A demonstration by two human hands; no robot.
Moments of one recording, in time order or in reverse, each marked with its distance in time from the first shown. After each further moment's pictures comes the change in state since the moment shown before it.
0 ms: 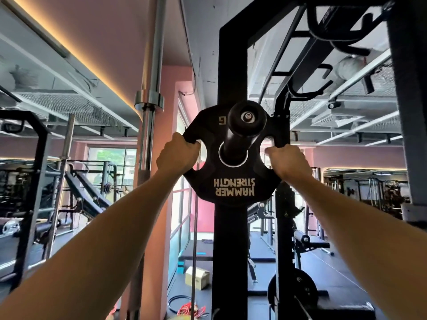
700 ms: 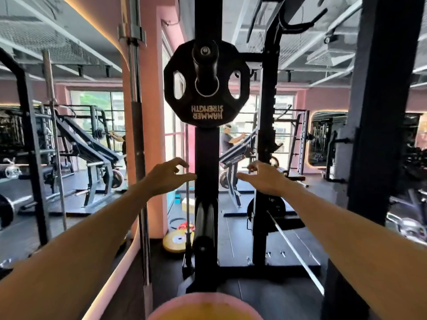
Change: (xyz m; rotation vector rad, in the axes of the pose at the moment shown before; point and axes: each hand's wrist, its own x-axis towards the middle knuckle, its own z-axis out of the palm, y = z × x) left_hand -0.222 -0.066 -0.028 0.077 -0.671 0.004; right_hand -0.194 0.110 -0.061 -0.352 -0.625 0.003
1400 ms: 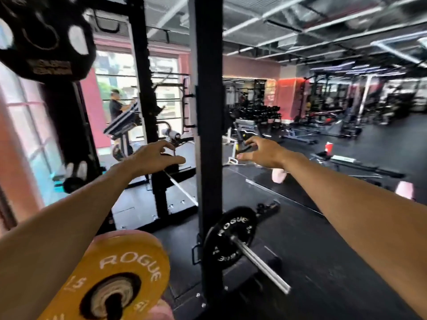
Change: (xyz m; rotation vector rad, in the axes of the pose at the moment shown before) left_hand -0.144 0.196 0.142 -0.154 -0.372 0.369; right_hand -0.333 0.157 -0.151 -0.058 0.173 0.469
